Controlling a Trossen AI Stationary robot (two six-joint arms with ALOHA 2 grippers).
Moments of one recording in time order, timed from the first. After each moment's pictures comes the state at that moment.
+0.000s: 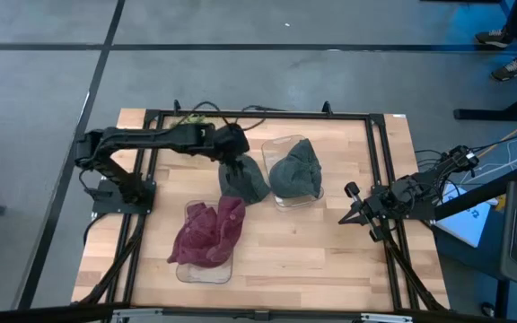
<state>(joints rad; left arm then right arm) 0.22 1.52 1.23 -0.67 -0.06 -0.08 0.51 0.12 0.01 0.03 0.09 -0.01</state>
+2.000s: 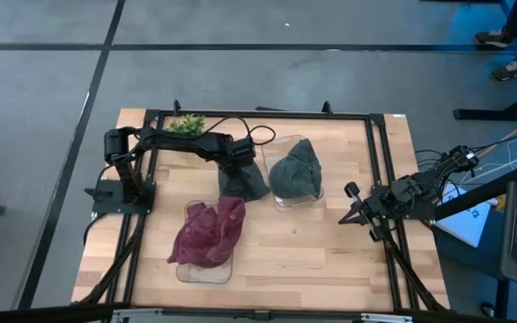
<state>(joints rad) 0.26 1.77 1.19 -0.70 -0.03 -0.04 0.51 0.12 0.01 0.03 0.09 -0.01</state>
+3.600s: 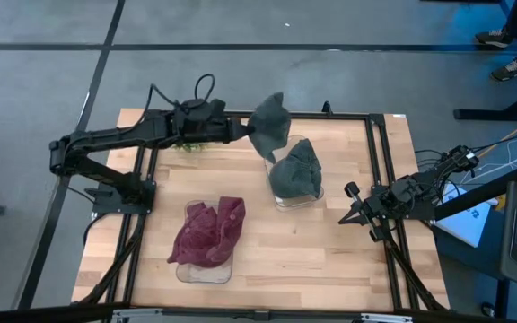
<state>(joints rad) 0.26 1.28 1.19 -0.21 -0.07 -1.12 0.51 0.12 0.01 0.03 0.09 -0.01</state>
